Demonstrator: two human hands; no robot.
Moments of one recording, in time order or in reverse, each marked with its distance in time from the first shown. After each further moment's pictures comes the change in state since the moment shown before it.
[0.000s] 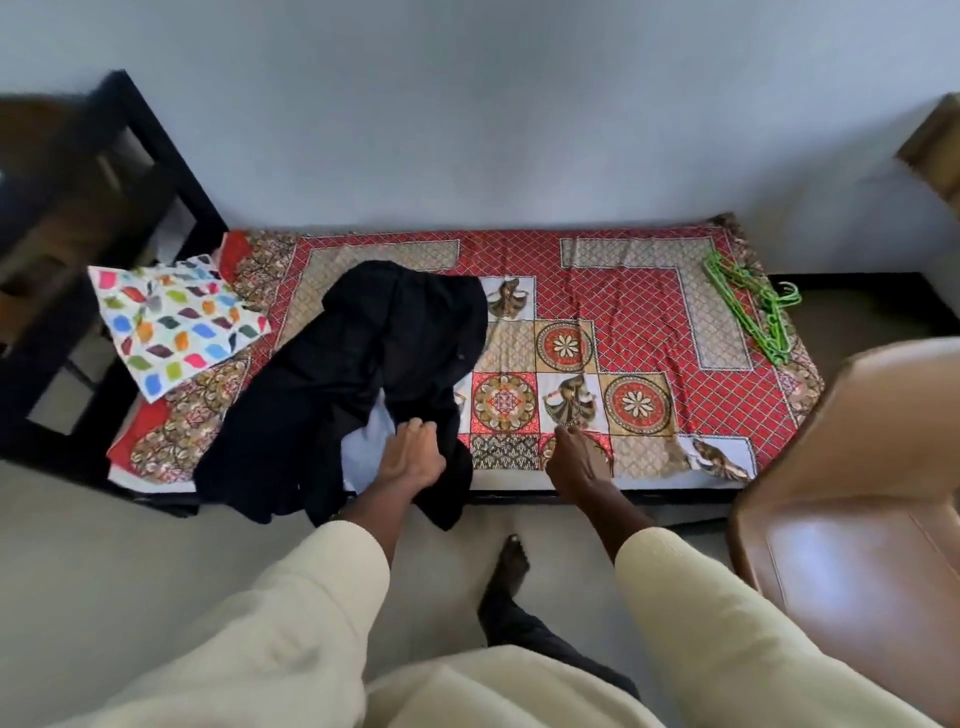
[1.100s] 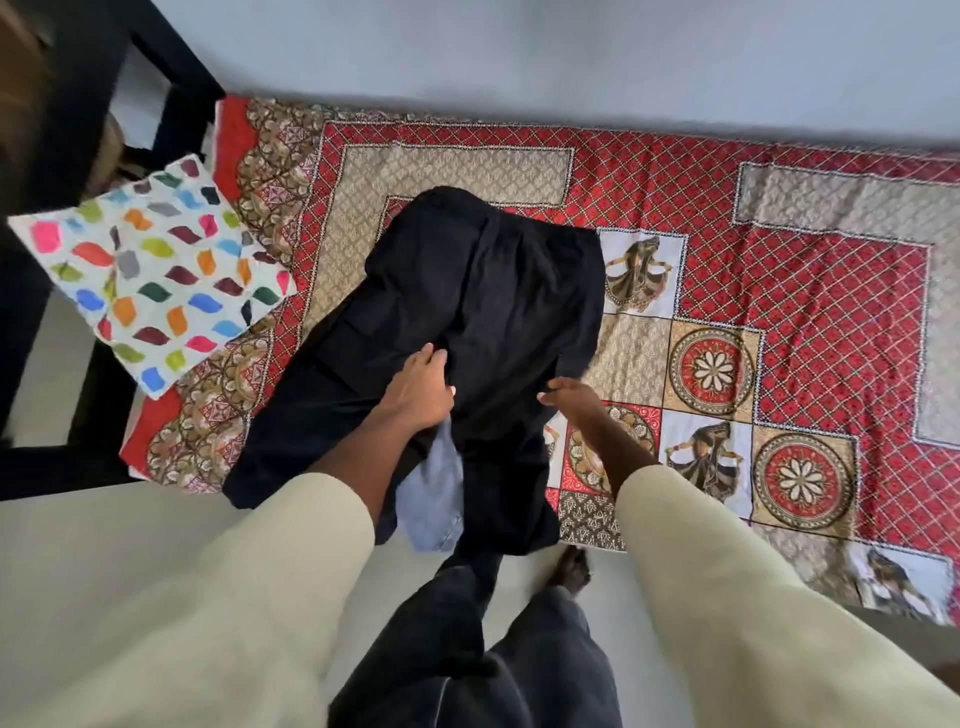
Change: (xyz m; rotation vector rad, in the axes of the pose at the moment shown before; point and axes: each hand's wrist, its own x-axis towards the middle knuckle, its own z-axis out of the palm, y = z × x) left_hand 0.381 -0.180 -0.037 -0.206 -0.301 -0.135; right_hand 0.412 -0.182 0.096 0.740 -0.550 0.433
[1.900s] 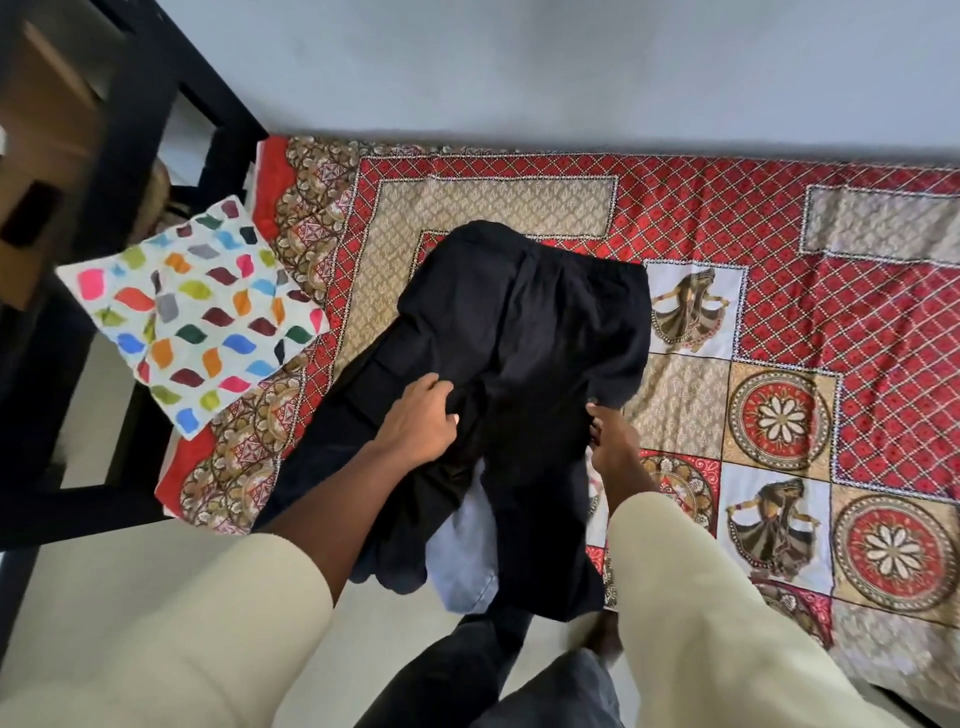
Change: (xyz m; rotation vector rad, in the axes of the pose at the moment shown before) left_hand 0.032 -0.037 -0.031 -0.016 0.026 -0.015; right_hand 0.095 0.008 0.028 0.790 0.199 0.185
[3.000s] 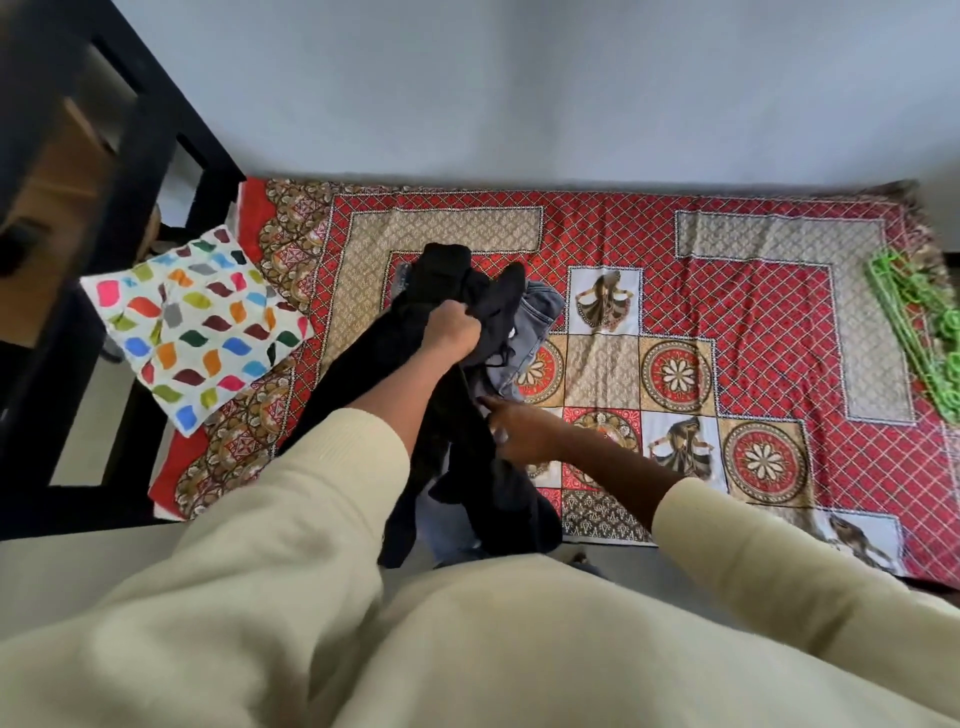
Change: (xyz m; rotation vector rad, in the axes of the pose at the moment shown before) left_hand -0.071 0.094 -0.071 -0.496 0.137 -0.067; right_hand -0.285 0.002 -0.003 -1.732 -0.586 -0.819
